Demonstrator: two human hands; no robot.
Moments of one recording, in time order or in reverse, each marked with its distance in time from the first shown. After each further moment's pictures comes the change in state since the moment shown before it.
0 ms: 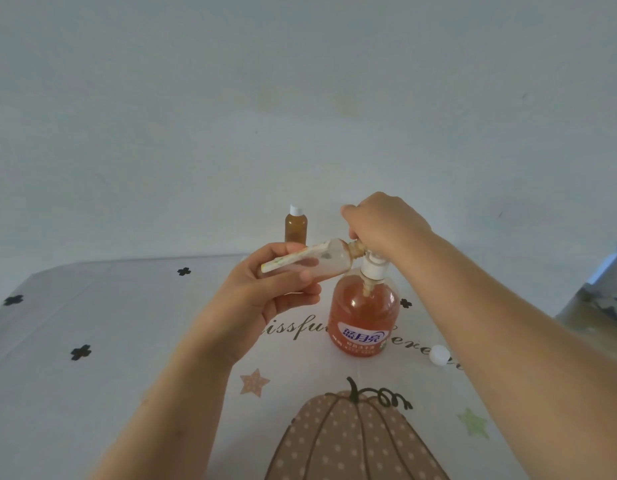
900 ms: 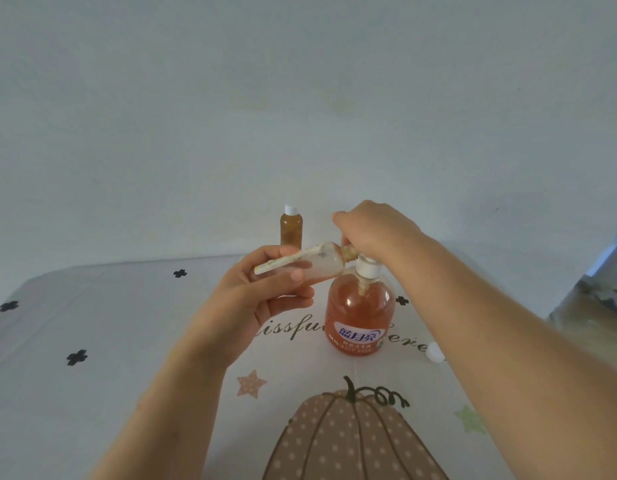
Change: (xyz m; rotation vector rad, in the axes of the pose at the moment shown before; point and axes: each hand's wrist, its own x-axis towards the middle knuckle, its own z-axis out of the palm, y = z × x) left_hand 0.000 -0.003 -0.004 0.003 0.003 -0.022; right_hand -0.001 0.001 0.007 -0.014 -0.088 0.037
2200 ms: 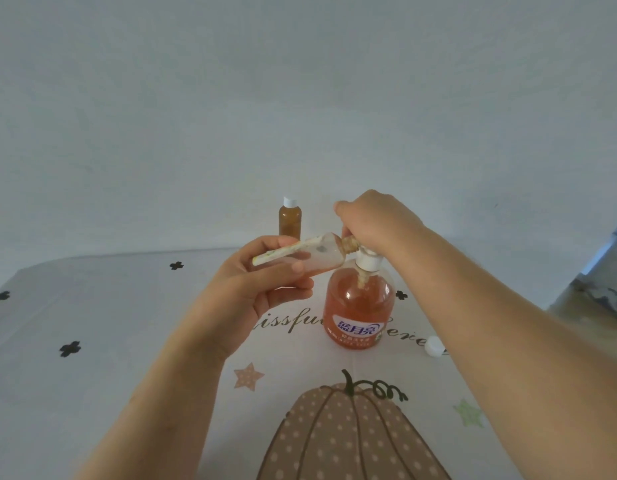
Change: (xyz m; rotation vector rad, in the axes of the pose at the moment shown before) left_hand 0.001 -0.001 0.001 0.000 0.004 0.017; right_hand 0.005 0.003 0.001 0.037 0.035 -0.018
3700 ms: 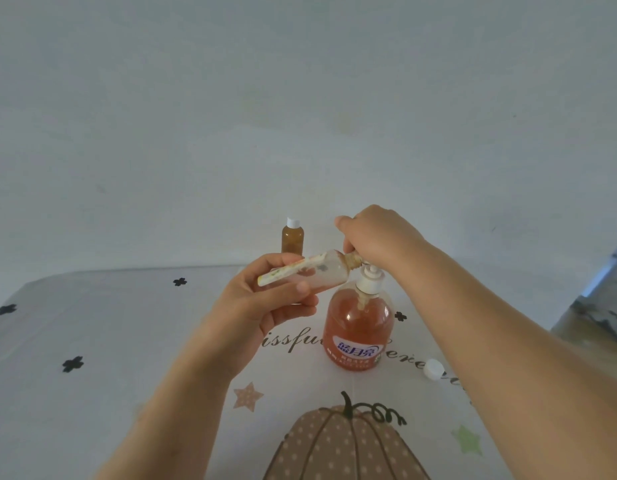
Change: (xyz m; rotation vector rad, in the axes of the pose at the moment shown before) left_hand -0.004 0.007 0.009 -0.032 0.012 0.018; right_hand -0.004 -0.005 -0.012 -0.008 0.024 -0.055
